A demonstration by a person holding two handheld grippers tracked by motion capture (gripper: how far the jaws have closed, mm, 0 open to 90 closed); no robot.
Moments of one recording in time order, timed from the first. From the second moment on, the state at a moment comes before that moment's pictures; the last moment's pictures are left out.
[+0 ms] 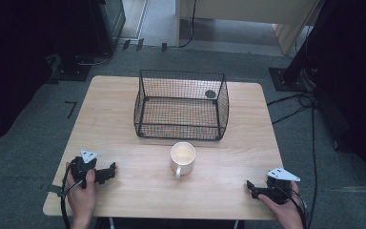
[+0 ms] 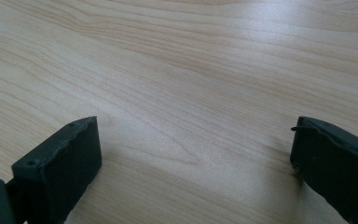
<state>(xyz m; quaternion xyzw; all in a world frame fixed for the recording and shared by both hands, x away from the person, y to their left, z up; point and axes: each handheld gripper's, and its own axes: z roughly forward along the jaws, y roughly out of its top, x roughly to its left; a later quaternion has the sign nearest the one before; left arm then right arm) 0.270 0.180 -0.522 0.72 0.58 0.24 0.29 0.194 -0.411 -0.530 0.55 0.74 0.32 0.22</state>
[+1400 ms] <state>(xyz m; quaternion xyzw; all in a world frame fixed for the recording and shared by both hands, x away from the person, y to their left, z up) 0.271 0.176 -0.522 0.71 0.59 0.24 0.28 0.184 -0.307 -0.471 0.48 0.72 0.44 0.25</state>
